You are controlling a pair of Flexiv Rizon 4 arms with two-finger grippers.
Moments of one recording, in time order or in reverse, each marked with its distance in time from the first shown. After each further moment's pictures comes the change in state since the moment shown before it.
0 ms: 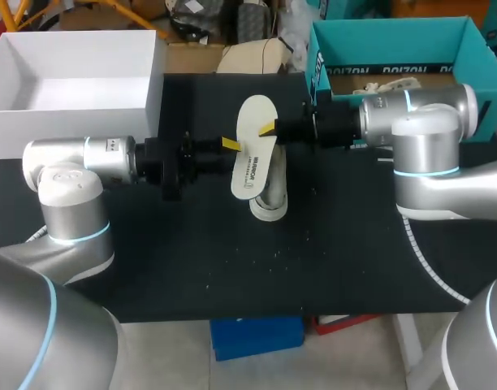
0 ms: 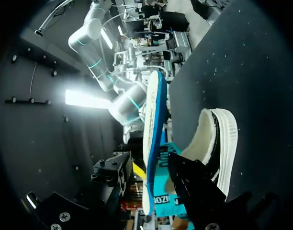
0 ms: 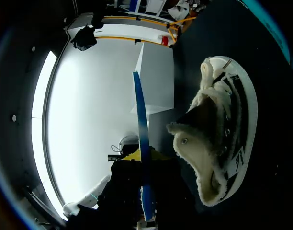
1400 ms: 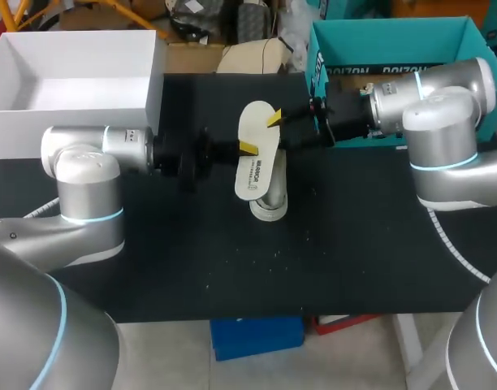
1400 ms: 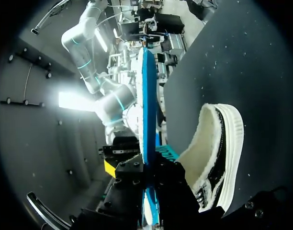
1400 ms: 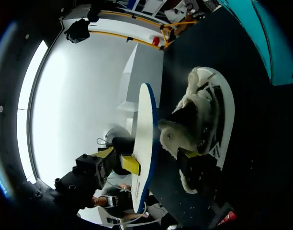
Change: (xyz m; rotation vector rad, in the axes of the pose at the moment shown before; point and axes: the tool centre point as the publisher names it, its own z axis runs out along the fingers) left arm 0.007 0.004 0.028 0.035 0.069 0.004; right arm -0.004 -0.002 -0.030 0.024 -0.186 -0.073
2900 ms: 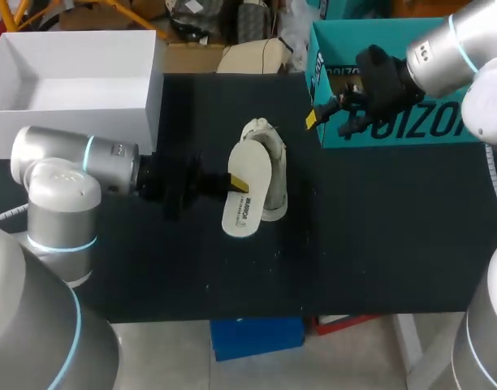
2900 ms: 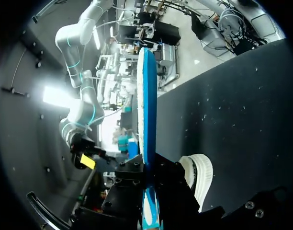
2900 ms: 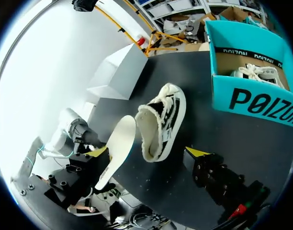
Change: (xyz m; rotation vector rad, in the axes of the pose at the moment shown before) left arm 0.000 -0.085 -0.021 0.046 0.195 -0.129; right arm 0.017 -0.034 -0.102 0.000 -0.463 -0.299
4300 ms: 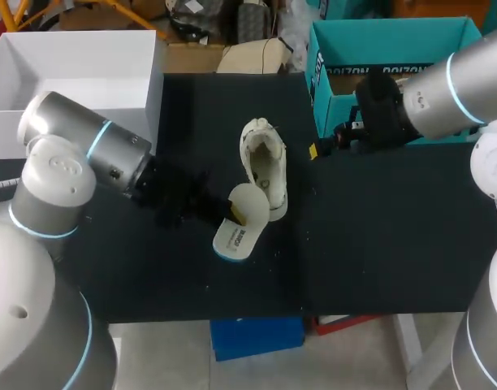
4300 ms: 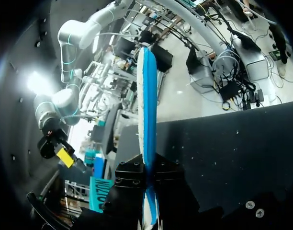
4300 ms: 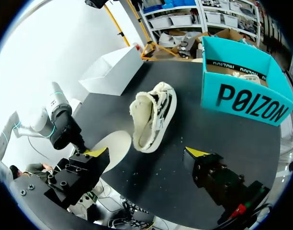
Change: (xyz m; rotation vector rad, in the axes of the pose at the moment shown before) left arm 0.023 -0.059 -0.002 0.204 0.274 -0.234; right arm 0.008 -0.052 -0.007 -0.100 -0.180 -0.129
